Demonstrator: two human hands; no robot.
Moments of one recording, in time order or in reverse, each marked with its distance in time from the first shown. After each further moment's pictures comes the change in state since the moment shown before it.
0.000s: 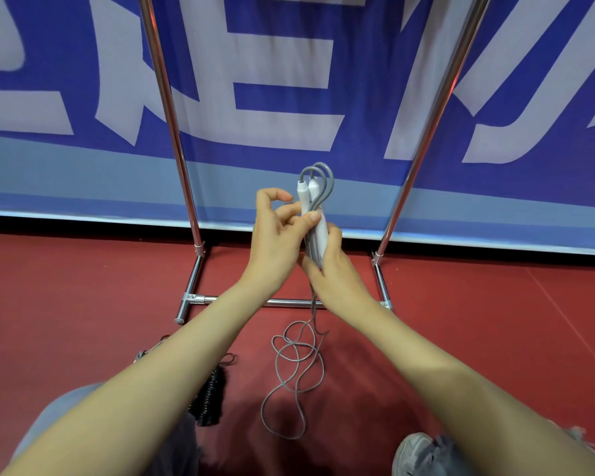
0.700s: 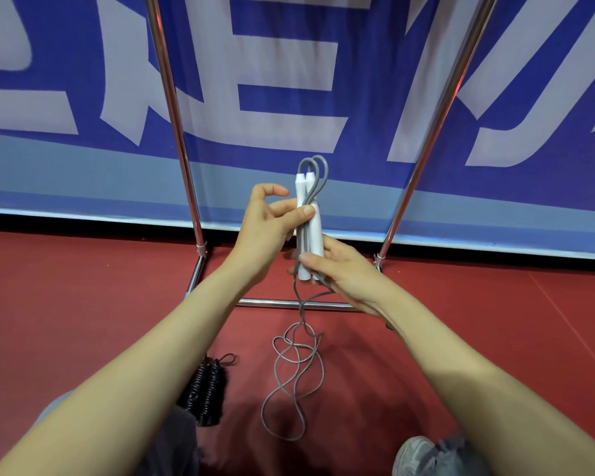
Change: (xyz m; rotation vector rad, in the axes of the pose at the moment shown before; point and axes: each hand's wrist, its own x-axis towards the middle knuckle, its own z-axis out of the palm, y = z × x) left_hand 0.013 0.015 -0.015 -0.052 -0.035 -0.130; right_hand 0.011 -0.002 -0.022 0.633 -0.369 0.155
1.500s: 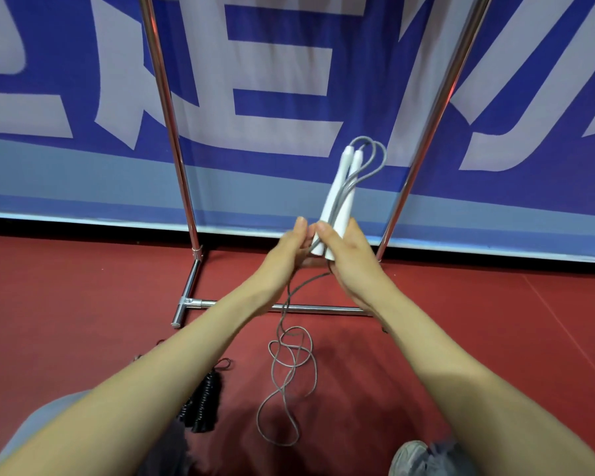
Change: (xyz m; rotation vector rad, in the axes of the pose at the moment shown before) left_hand -0.003 -0.042 0.014 -0.052 -0.278 -0.171; right_hand 0.005 -0.014 0.002 0.055 0.382 -0.192
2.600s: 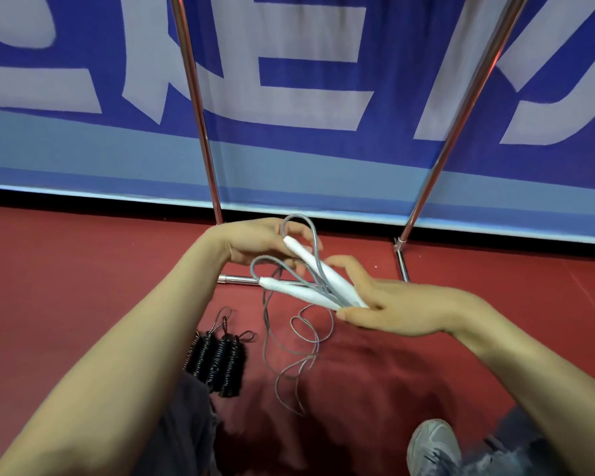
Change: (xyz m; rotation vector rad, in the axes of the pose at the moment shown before) left_hand -0.002 0.019 -0.082 0.316 -0.469 -0.346; right_hand -0.054 -0.016 -0.031 -1.089 -0.915 0.065
